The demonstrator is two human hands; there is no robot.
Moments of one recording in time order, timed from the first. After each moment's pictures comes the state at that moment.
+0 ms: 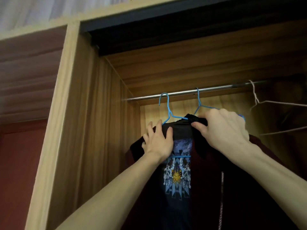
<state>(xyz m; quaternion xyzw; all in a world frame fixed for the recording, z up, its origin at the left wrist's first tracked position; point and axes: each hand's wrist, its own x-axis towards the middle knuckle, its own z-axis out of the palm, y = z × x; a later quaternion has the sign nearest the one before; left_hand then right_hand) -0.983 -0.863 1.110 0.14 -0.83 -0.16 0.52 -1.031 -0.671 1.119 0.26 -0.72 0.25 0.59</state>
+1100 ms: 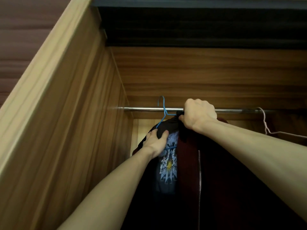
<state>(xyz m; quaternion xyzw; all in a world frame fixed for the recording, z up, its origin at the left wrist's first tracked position) -1.076 -0.963 1.199 0.06 -0.82 -0.32 0.47 -1.050 -0.774 1.248 0.22 -0.76 0.21 0.57</state>
